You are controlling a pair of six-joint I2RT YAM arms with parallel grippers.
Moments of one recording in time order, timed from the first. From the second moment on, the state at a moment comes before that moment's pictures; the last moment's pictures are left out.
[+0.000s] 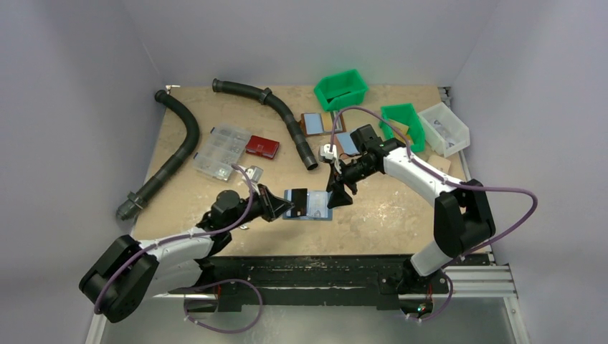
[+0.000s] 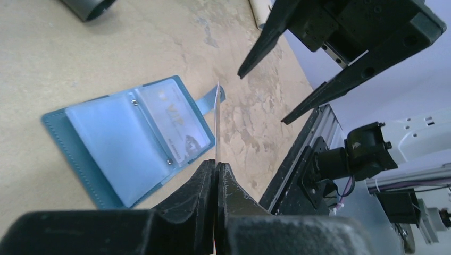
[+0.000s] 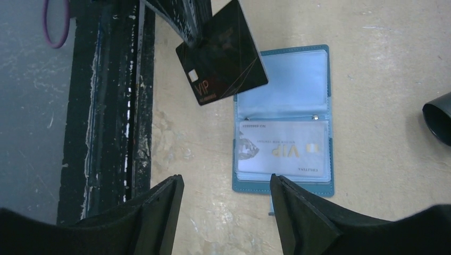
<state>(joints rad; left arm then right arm) -0.62 1.07 0.17 0.73 0.33 -0.72 0.45 1.58 1.13 -0.77 -0.89 -0.78</state>
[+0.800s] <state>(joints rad) -0.81 1.24 0.25 0.81 0.33 -0.66 0.48 1.61 1.13 -0.77 -0.94 -0.76</state>
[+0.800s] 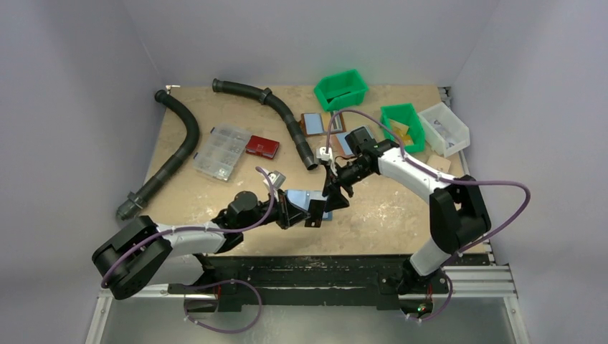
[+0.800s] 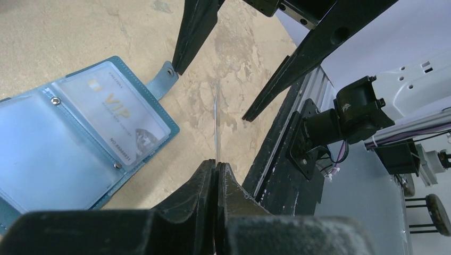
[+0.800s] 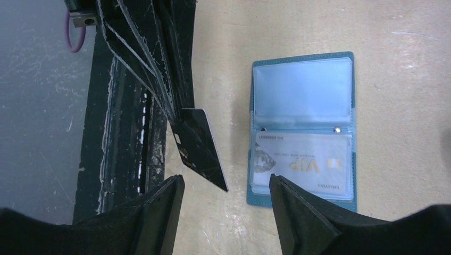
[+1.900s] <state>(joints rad) -0.63 0.97 0.52 0.15 0.01 -0.58 0.17 1.51 1.23 -0.73 -0.89 -0.63</state>
